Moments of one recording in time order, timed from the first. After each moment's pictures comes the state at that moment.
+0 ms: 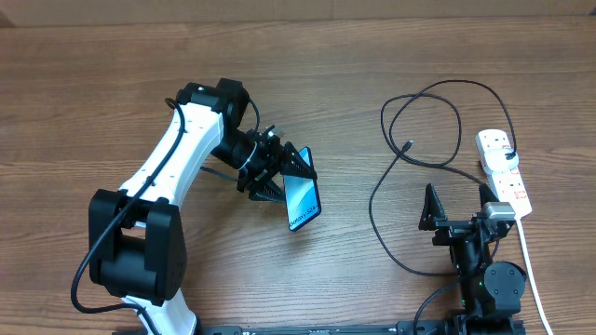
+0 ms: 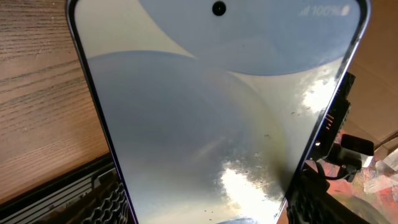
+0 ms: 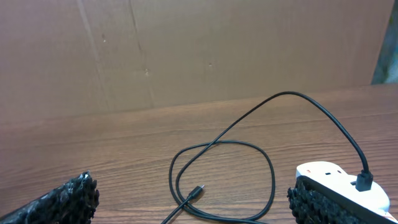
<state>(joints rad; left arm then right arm) -0.26 1.89 1.47 -1.37 0.93 -0.36 0.00 0.01 0.02 -0.03 -0.03 0.13</state>
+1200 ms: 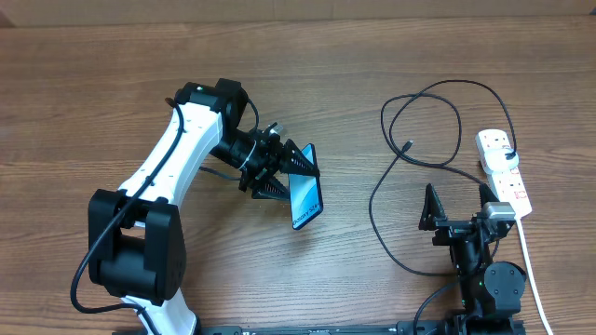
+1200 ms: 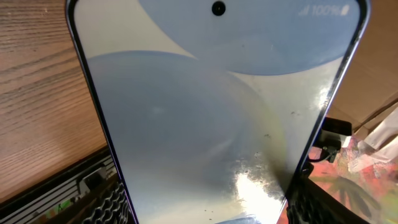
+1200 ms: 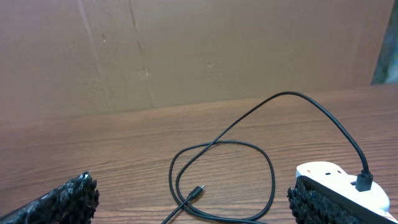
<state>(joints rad) -0.25 1.89 1.47 -1.38 1.01 -0.31 0.00 0.01 0.02 -0.04 -0.03 0.13</state>
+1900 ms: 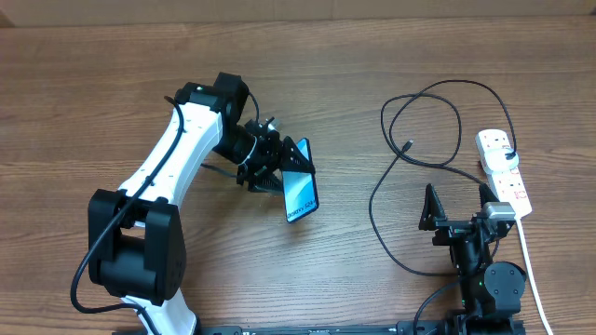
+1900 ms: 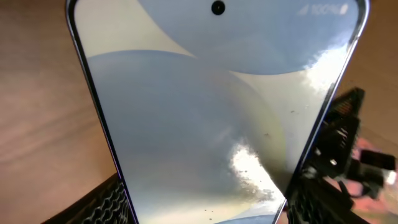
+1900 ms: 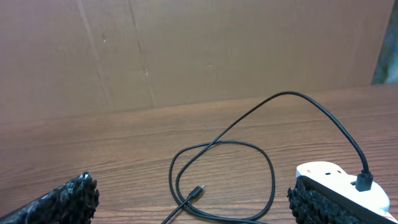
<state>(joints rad) -0.25 1.89 1.47 -1.25 0.85 -0.35 0.00 0.01 0.02 -0.03 -0.03 0.13</state>
